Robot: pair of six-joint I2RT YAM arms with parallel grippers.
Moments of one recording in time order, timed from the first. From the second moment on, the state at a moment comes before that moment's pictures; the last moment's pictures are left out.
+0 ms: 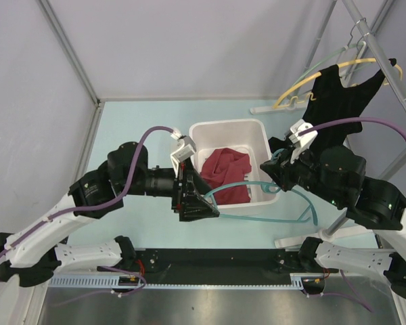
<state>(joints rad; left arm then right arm) -1.05 0.97 1.35 -0.59 0.51 -0.44 0.98 0.85 1.44 -0.87 0.20 0.13</state>
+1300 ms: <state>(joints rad) -1.11 1.37 1.69 -0.22 0.23 -0.32 0.98 0.99 1.99 -0.44 -0.19 0.37</state>
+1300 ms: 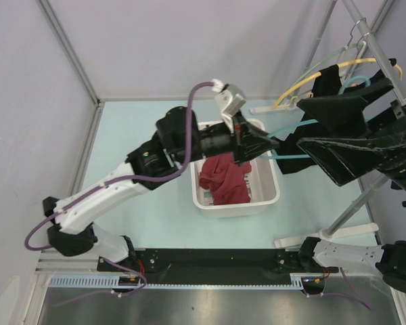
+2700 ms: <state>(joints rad) -1.28 1.62 1.67 -0.18 0.01 -0.19 0.93 0.83 1.75 -0.74 0.38 0.39</state>
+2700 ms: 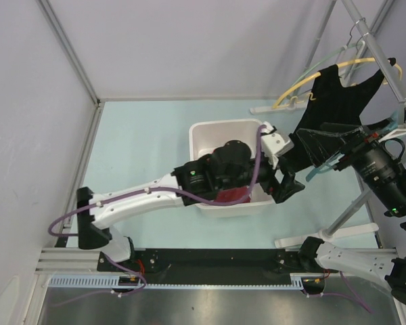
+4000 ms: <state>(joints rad) -1.28 0.61 1.02 -0.25 -0.18 -0.29 0.48 1.52 2.20 -1.01 0.68 0.42</state>
